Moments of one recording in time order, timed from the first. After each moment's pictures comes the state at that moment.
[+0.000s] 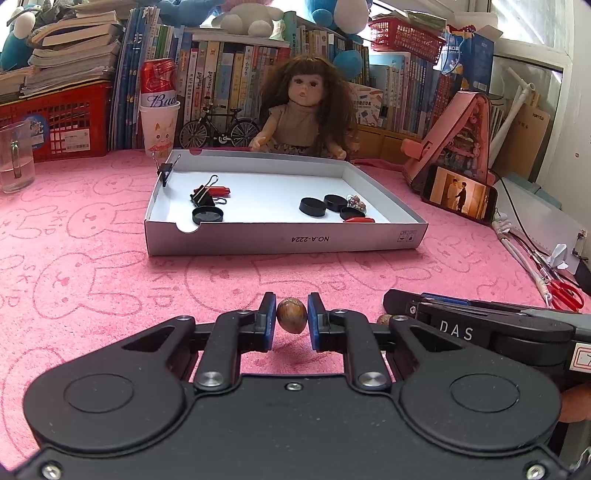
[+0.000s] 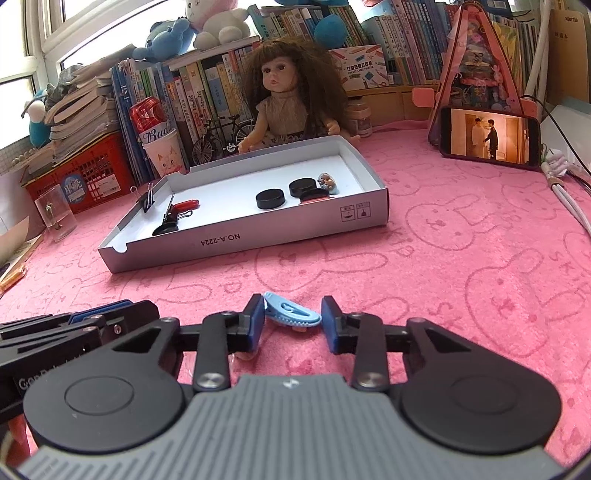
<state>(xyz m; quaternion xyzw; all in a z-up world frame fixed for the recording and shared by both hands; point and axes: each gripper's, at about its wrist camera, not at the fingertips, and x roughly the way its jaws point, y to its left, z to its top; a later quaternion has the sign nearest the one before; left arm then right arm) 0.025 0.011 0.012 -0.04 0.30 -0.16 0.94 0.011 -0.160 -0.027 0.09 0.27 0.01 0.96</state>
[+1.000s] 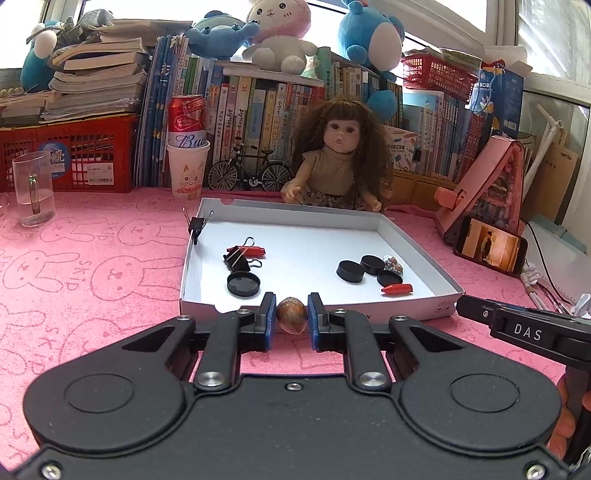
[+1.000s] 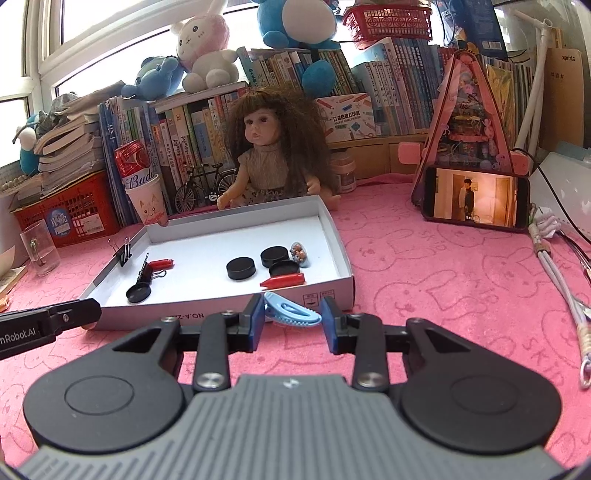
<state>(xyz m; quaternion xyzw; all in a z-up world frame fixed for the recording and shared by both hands) 0.072 0.027 0.042 -0.06 0.26 -0.12 0.96 0.036 -0.189 0.006 0.07 0.22 -0.01 0.97</state>
